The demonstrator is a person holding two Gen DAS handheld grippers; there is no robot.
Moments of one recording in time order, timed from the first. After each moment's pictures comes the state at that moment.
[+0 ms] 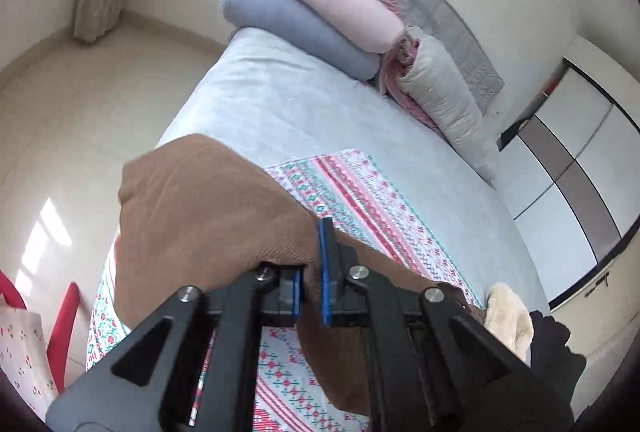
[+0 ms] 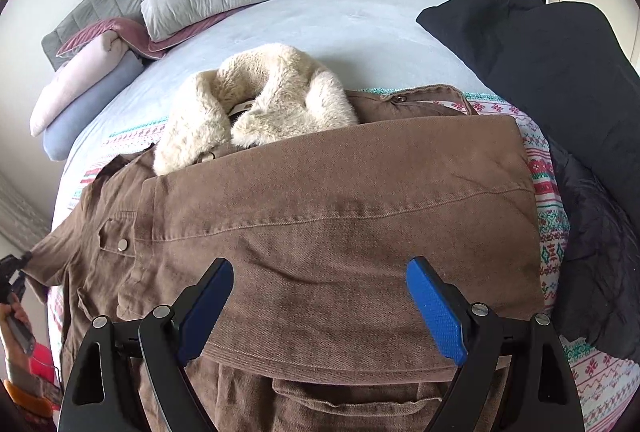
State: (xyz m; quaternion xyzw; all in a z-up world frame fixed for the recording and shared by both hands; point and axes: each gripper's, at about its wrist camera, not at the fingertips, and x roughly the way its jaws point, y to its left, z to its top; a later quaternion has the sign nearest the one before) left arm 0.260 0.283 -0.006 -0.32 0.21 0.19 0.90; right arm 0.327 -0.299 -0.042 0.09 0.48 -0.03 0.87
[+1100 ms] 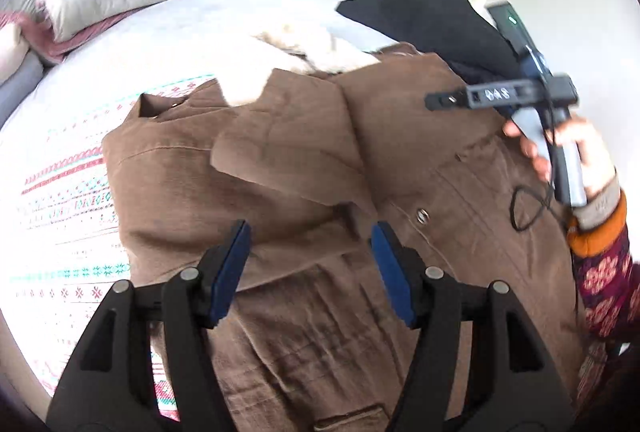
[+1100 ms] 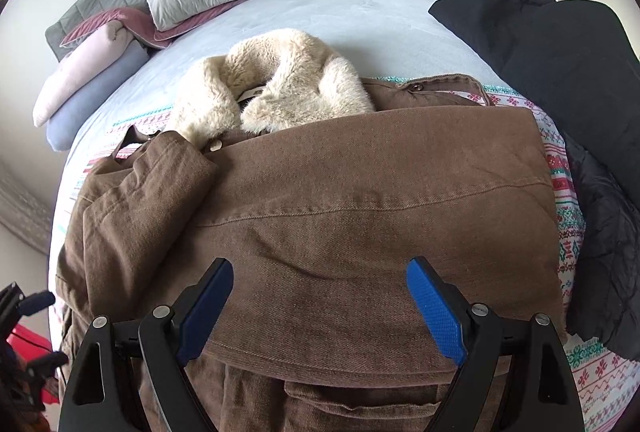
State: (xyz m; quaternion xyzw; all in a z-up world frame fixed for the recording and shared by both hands) left arm 0.268 0.026 -0.002 0.06 0.42 -0.24 0.87; right arm 0.332 -0.289 -0.048 0.09 0.49 -0.02 0.87
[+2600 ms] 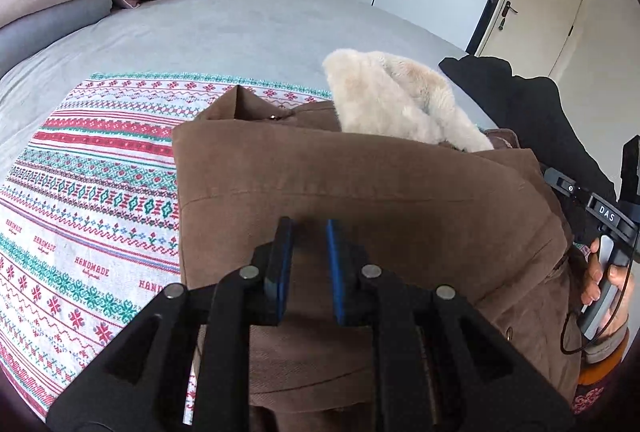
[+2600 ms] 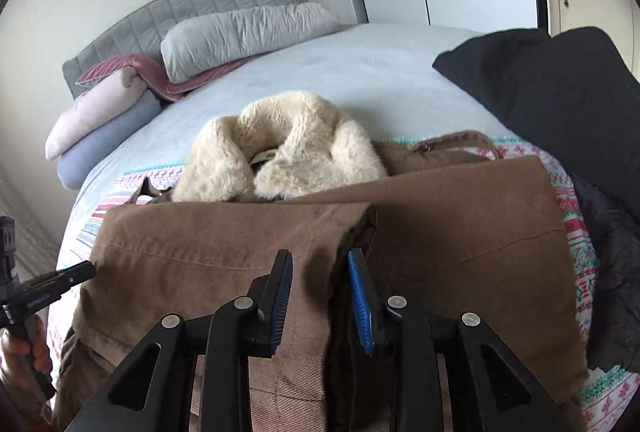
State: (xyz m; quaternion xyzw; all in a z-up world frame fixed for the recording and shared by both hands) left arm 0.357 0.084 -0.032 -0.06 0.40 -0.14 0.91; right arm 0.328 -0.277 -0.028 0.10 0.34 -0.01 0.94
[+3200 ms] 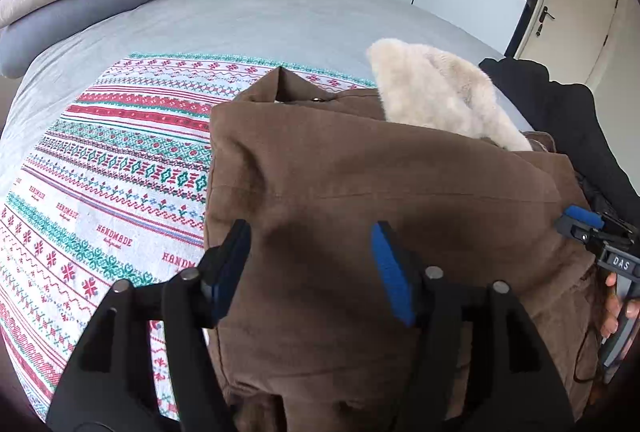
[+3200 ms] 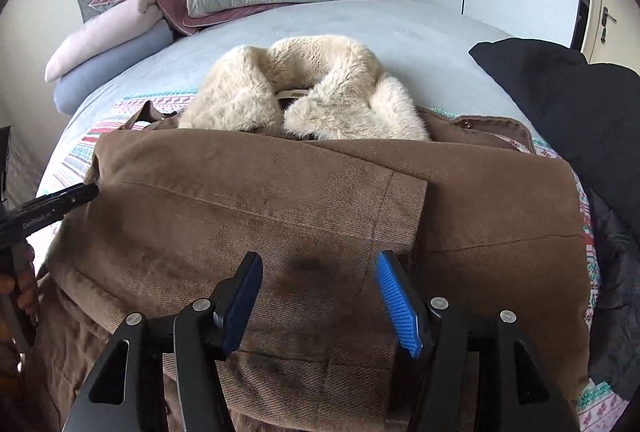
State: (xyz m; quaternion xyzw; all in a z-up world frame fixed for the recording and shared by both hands) left arm 0.343 0.089 -0.040 -0.05 0.41 -0.07 0.91; right arm 0.345 -0.244 -0.056 0.02 0.45 0.01 0.89
